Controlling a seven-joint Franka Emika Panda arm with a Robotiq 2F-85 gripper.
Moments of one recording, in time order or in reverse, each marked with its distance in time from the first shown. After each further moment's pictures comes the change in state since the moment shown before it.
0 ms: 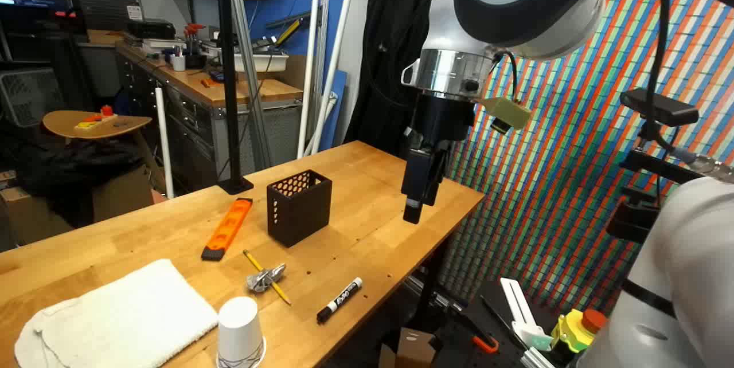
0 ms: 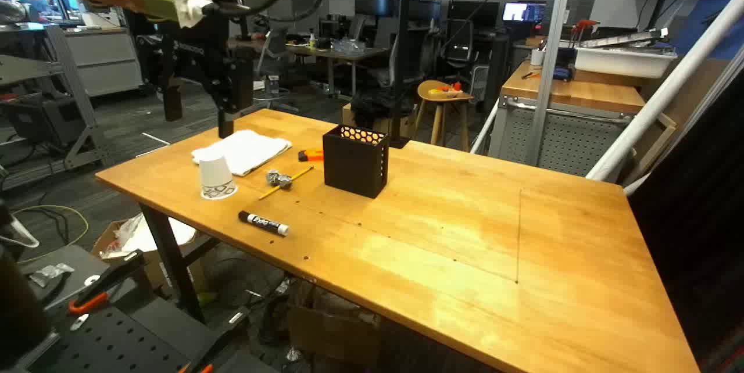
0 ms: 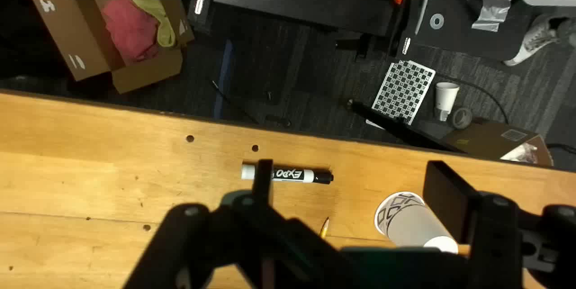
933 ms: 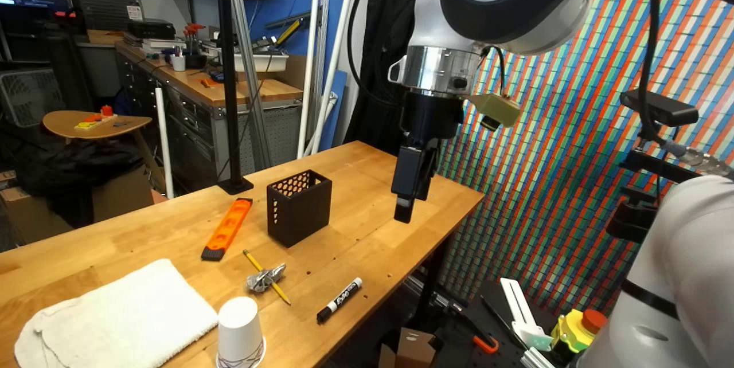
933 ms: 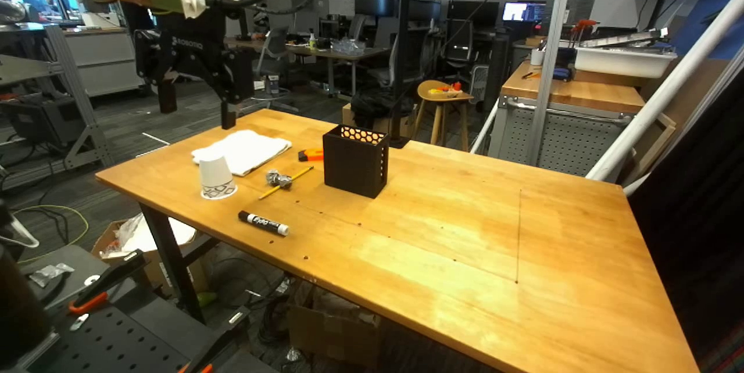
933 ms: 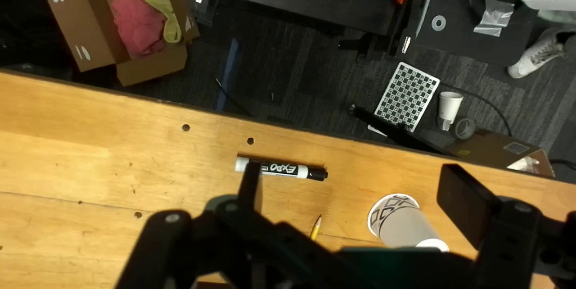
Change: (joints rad) arm 0.025 0.036 0.038 0.029 0.000 0.001 0.000
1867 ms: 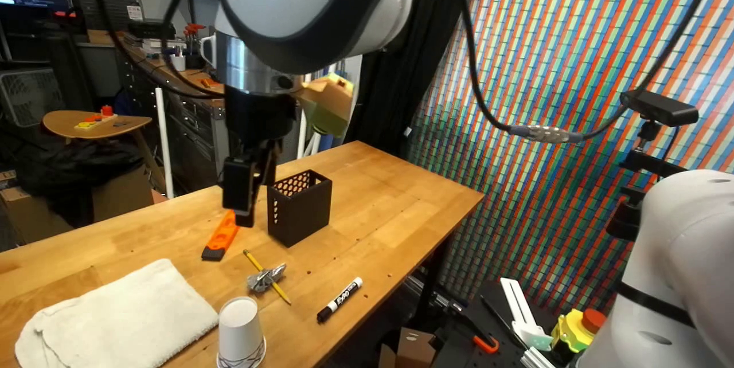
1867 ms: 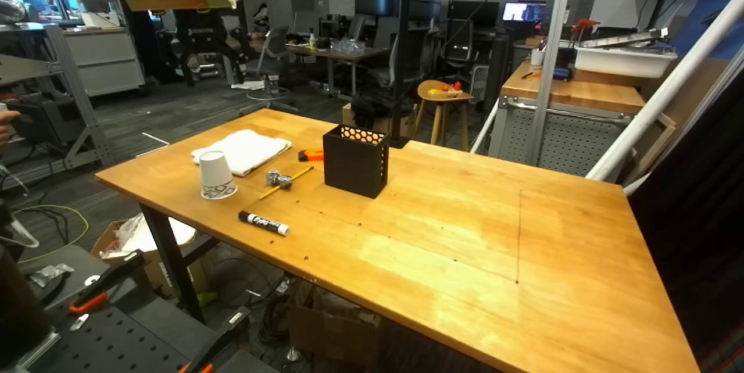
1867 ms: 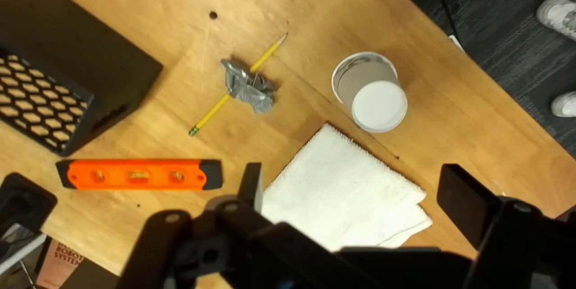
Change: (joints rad) arm 0.161 0.487 0.234 0.353 -0.074 0.316 -0.037
